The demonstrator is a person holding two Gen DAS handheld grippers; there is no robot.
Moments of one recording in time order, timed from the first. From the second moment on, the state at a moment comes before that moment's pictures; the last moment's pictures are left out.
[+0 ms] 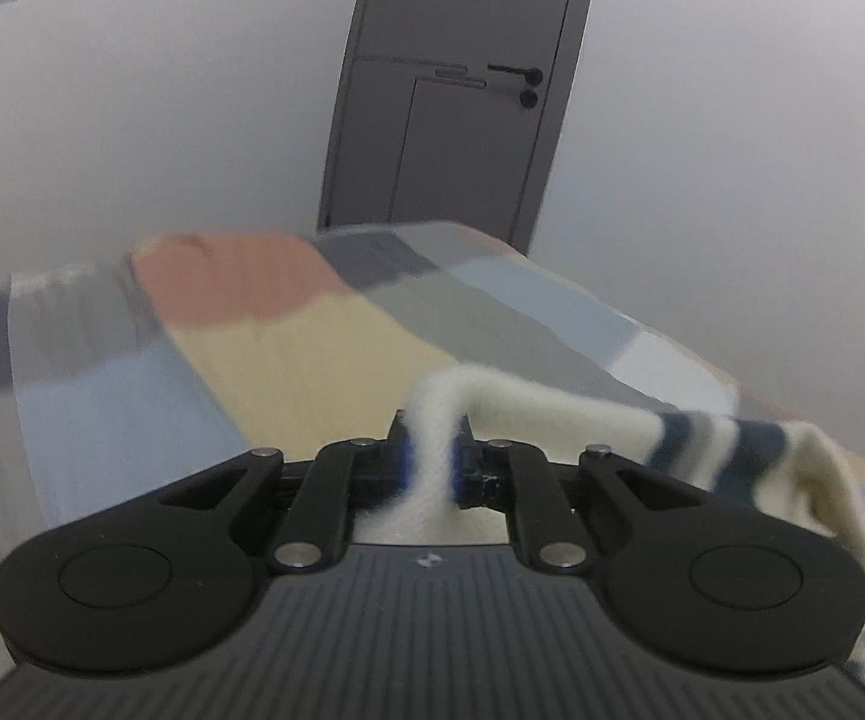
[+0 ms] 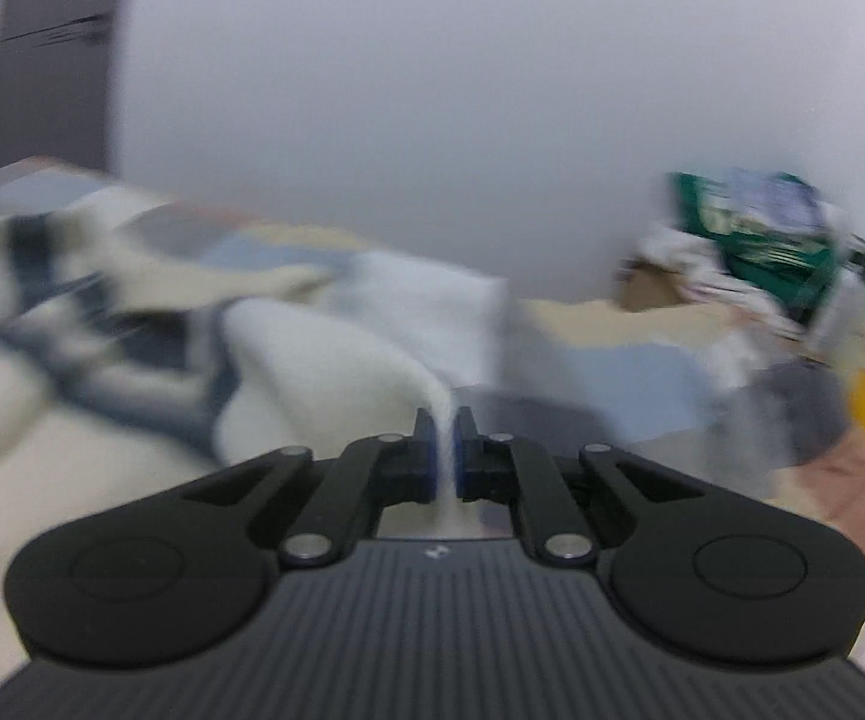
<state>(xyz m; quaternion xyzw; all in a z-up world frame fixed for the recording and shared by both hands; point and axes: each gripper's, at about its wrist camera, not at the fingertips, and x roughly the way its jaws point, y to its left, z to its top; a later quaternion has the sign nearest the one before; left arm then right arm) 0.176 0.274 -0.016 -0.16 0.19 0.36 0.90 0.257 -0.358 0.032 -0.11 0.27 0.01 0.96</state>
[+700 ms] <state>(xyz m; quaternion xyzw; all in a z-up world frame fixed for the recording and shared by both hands) 0.227 0.327 -0.078 -0.17 0.31 0.33 0.87 0.357 -0.497 -0.102 0.00 0.31 -0.14 0.94</state>
